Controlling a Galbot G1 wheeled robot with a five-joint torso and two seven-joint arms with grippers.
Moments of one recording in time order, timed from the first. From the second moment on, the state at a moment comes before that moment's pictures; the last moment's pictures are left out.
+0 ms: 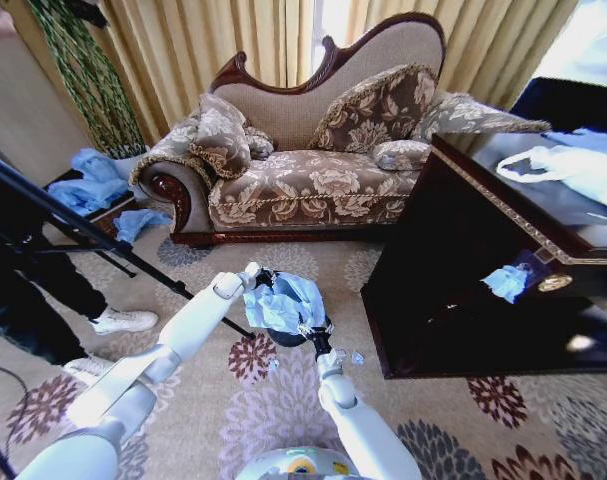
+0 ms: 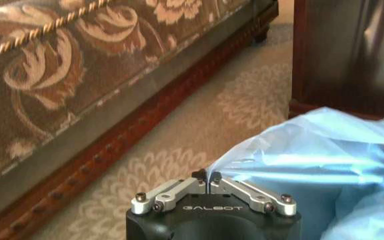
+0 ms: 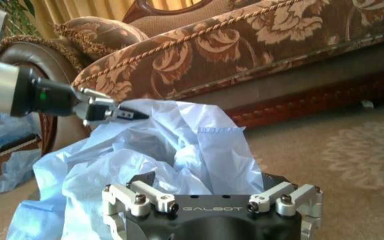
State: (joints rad) left arm 0.34 -1.13 0.20 -1.00 -0.20 0.13 0.45; right arm -1.02 1.46 -0.01 1.27 0.40 0.33 0.18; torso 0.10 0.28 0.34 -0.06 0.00
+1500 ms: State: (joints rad) left arm 0.16 -1.30 0.26 -0.61 -0.23 -0.03 0.47; right arm -1.02 1.45 -0.04 1.28 0.41 0.35 0.16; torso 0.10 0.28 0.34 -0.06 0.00
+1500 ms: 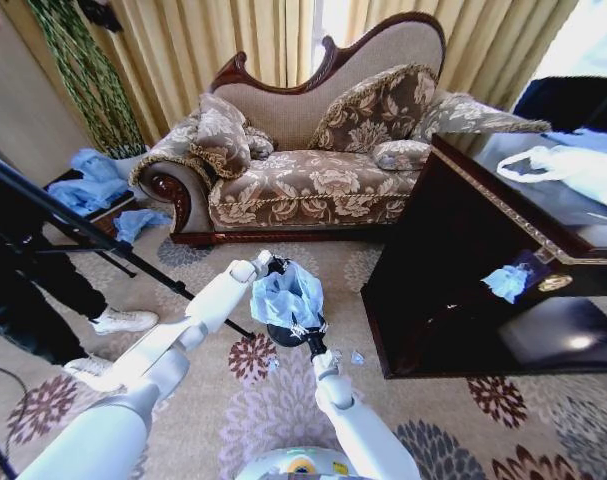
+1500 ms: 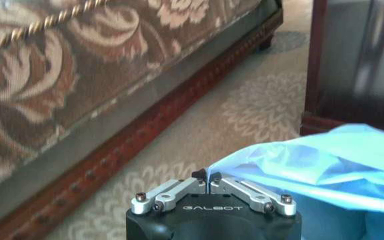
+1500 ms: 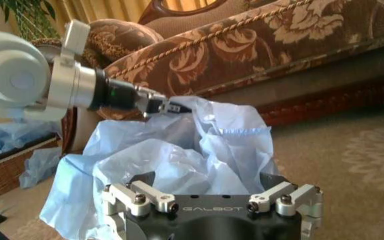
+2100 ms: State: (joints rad) left arm 0.17 -1.34 0.17 -0.49 -0.20 0.00 0.48; right arm -1.03 1.44 -0.05 1.31 0.41 0.35 0.16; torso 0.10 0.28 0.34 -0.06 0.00
